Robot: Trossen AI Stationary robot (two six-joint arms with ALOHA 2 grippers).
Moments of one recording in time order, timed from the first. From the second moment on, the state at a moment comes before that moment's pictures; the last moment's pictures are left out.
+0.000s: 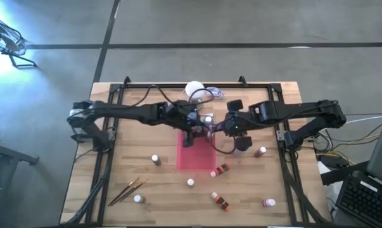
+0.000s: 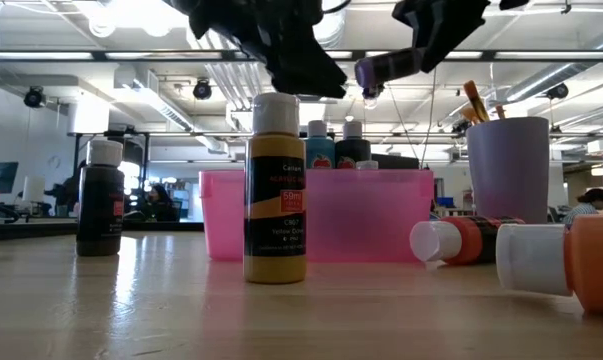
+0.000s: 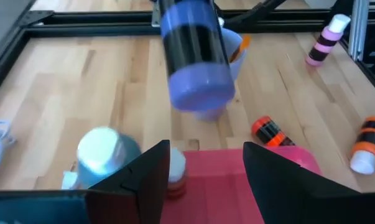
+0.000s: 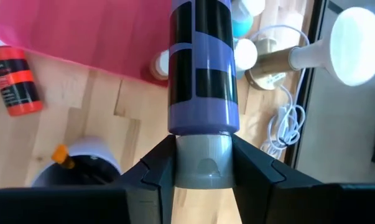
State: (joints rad) left arm 0.11 1.62 1.25 -0.16 0.16 0.08; right arm 0.09 1.43 1.43 -1.17 0.31 -0.24
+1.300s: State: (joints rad) left arm 0.04 1.65 1.35 -0.20 0.16 0.12; right arm 0.12 1.44 1.43 -1.09 0.29 -0.23
